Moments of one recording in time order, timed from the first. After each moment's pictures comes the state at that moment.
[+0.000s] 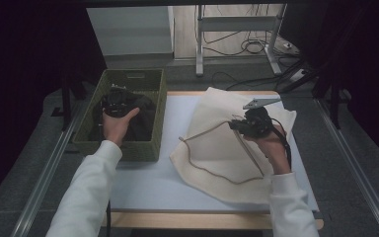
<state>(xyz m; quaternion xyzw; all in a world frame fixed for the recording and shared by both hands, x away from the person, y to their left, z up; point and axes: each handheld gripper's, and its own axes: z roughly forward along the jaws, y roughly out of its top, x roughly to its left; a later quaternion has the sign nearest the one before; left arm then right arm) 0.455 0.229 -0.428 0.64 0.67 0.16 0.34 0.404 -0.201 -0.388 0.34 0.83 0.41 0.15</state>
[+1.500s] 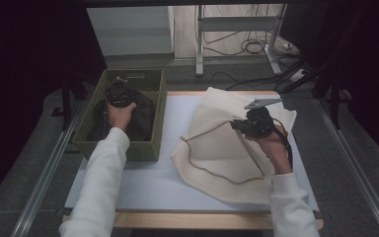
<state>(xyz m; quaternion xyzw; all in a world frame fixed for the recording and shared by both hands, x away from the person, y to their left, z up) 0.518 0.244 -0.456 0.63 0.69 0.20 0.29 0.406 -0.205 -0.390 0.35 0.83 0.40 0.16</state>
